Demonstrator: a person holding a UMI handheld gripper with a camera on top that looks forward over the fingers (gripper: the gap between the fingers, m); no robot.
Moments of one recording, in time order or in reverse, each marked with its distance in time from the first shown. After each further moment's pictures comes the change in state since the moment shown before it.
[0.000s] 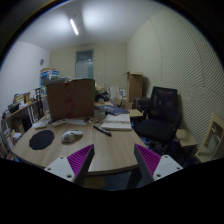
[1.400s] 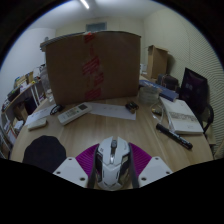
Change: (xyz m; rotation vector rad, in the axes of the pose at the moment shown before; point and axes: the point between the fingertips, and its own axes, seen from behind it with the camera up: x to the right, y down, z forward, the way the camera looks) arm -0.241 0.033 0.282 -0.304 -0.105 -0.046
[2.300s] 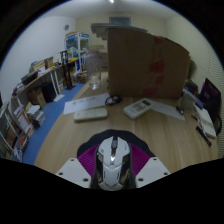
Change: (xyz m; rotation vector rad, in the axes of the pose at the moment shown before) arm -0.215 0.022 -0.041 -0.087 -0.147 -0.132
